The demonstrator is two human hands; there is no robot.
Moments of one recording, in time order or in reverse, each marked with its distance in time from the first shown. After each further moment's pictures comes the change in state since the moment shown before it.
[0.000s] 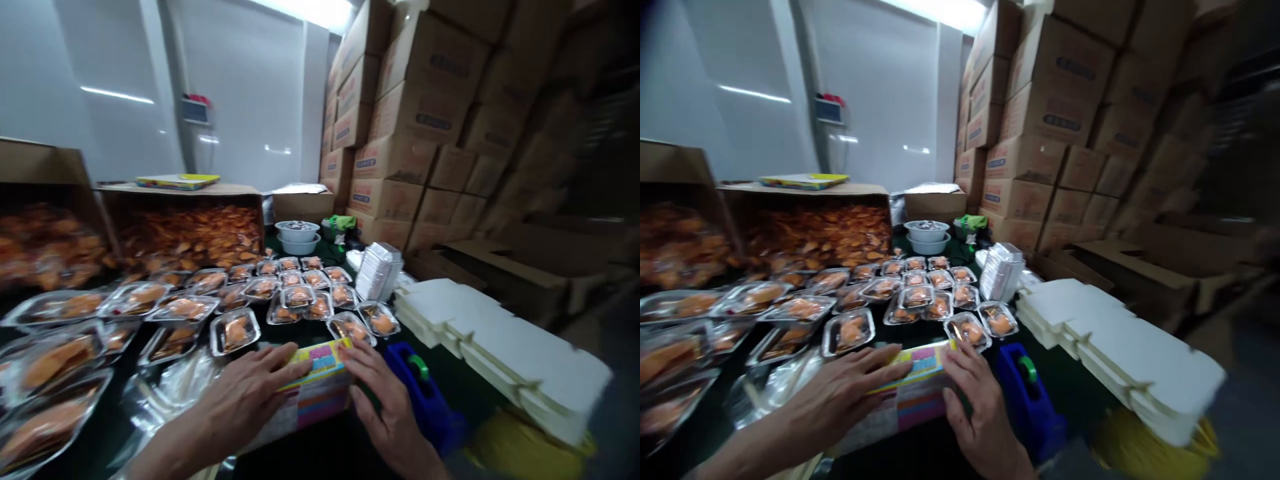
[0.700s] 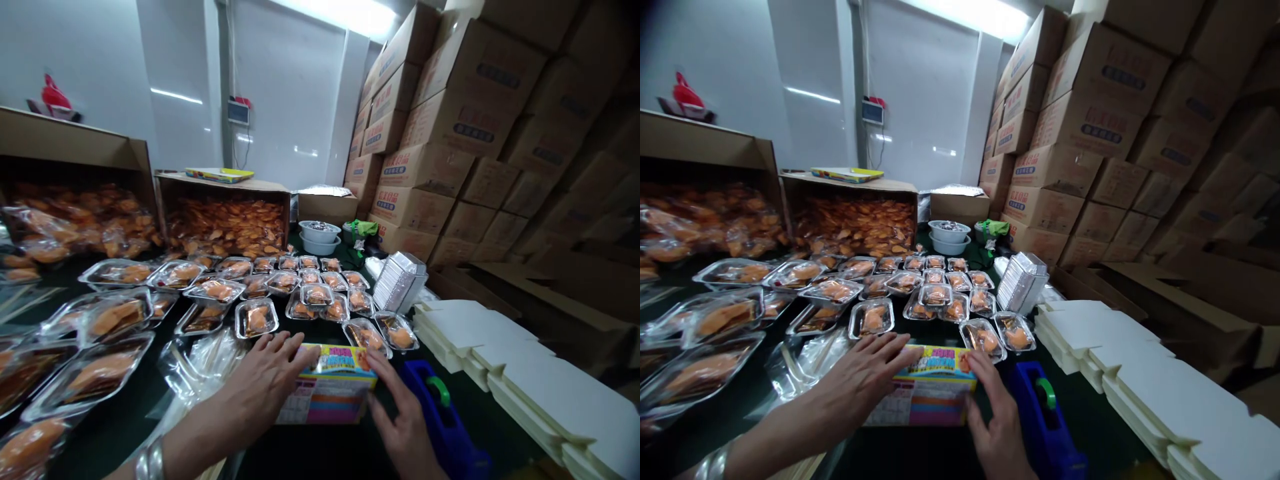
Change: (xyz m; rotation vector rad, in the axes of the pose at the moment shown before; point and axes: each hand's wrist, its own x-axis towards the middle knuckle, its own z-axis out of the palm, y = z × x) left_hand -0.017 0.001 0.023 0.115 -0.015 -0.175; right_hand -0.002 0.012 0.022 0.172 -0.092 0.186
